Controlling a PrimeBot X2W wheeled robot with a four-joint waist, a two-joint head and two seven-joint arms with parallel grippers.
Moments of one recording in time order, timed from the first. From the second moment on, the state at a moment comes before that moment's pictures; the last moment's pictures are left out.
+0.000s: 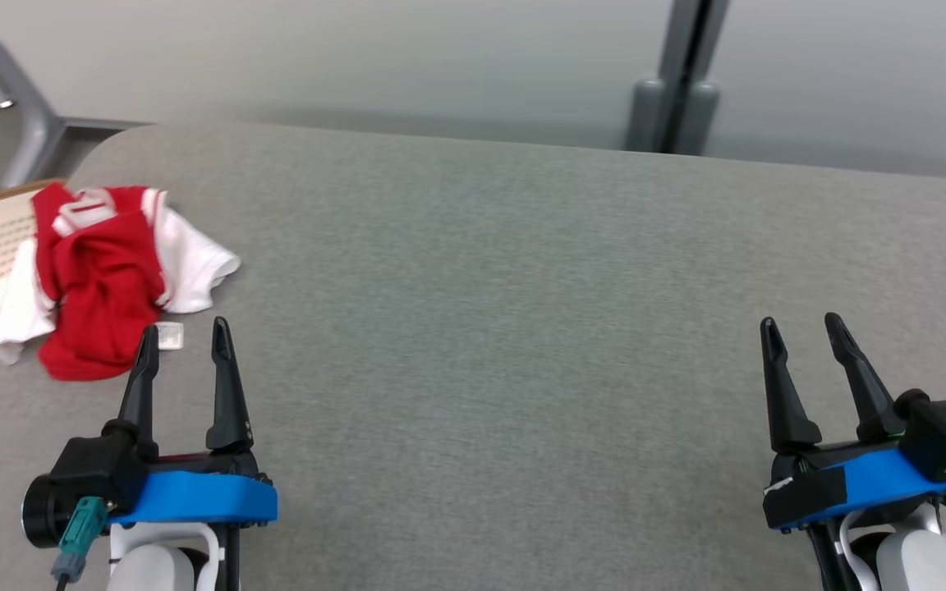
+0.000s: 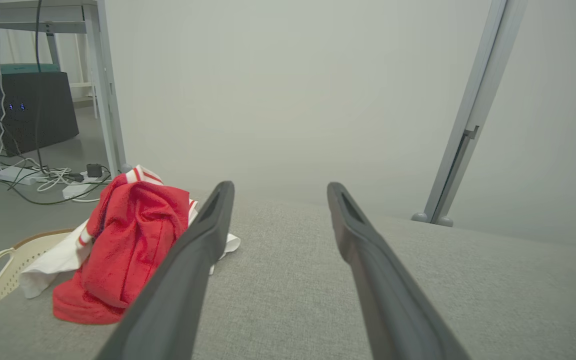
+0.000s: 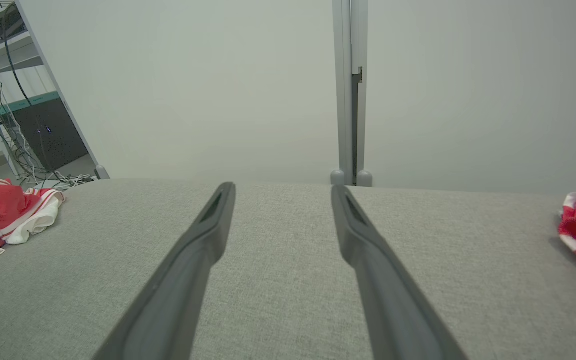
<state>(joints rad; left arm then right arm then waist) -0.13 0.05 0.01 0.19 -0.18 -0.07 -0.26 -0.12 -0.05 -0.04 0.09 0.17 0.13 -0.14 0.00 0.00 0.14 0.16</state>
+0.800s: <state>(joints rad) -0.10 0.05 0.07 0.16 -0.21 -0.04 -0.26 -0.13 -0.05 -0.04 0.08 0.13 0.13 -0.10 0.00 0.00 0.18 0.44</state>
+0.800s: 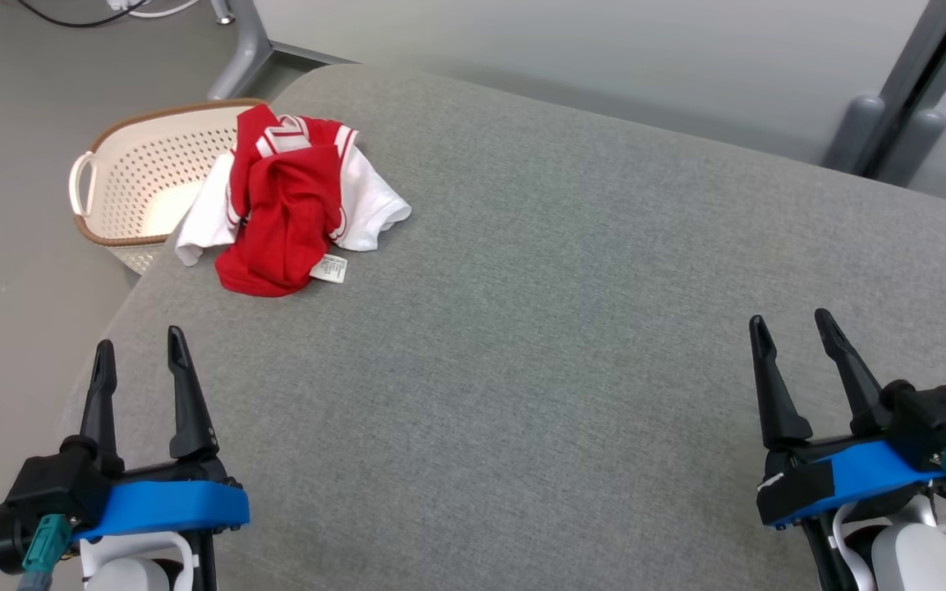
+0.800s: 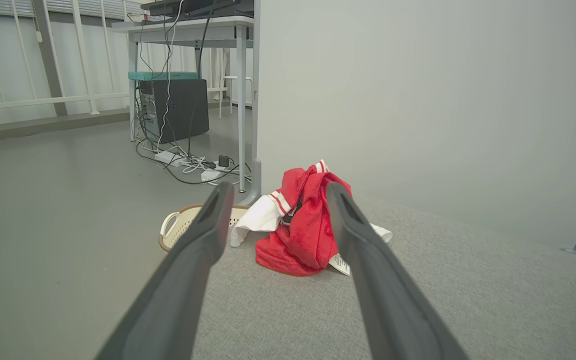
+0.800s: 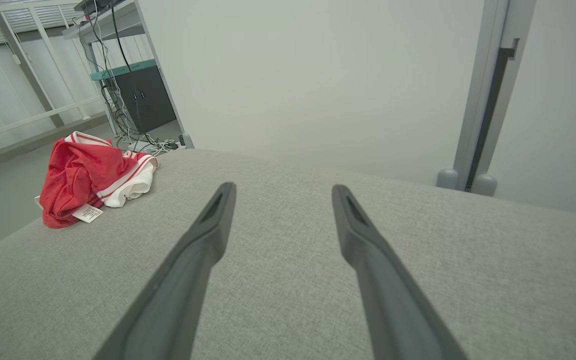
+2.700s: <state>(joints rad) -0.89 0.38 0.10 1.02 -0.29 -0.13 -0.24 -0.22 -0.12 -0.10 -0.12 0.09 0.13 -0.05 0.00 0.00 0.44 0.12</state>
